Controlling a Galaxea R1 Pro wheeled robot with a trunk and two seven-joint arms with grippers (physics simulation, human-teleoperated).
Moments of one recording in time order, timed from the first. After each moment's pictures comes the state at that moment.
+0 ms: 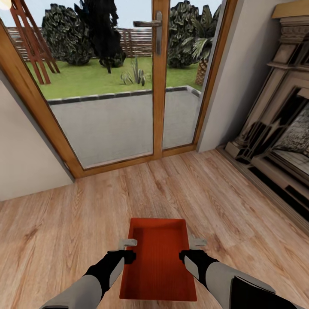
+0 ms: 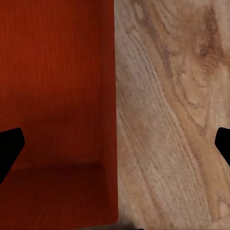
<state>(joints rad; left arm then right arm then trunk) -0.67 -0.17 0.05 -0.29 -0.04 0.27 0.15 -0.81 0.17 1.23 0.02 -1.25 0.14 -0.32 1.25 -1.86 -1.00</state>
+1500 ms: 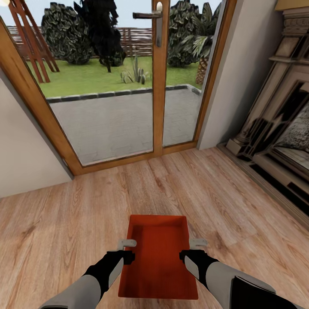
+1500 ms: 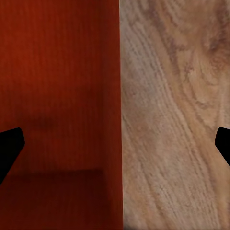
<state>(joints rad) -0.67 -0.17 0.04 -0.29 -0.05 0.27 0.15 -0.81 0.17 1.23 0.02 -1.25 0.14 -0.32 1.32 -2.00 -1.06</state>
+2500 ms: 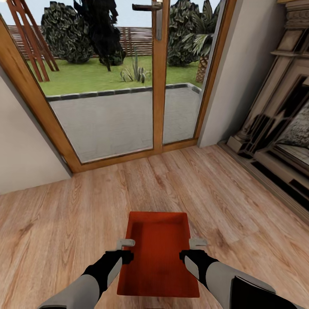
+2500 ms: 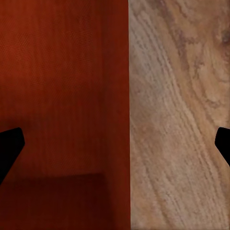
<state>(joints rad) -0.67 -0.16 0.05 -0.29 -0.05 0.27 0.15 -0.81 0.17 1.23 0.02 -1.25 0.14 -0.32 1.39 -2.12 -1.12</state>
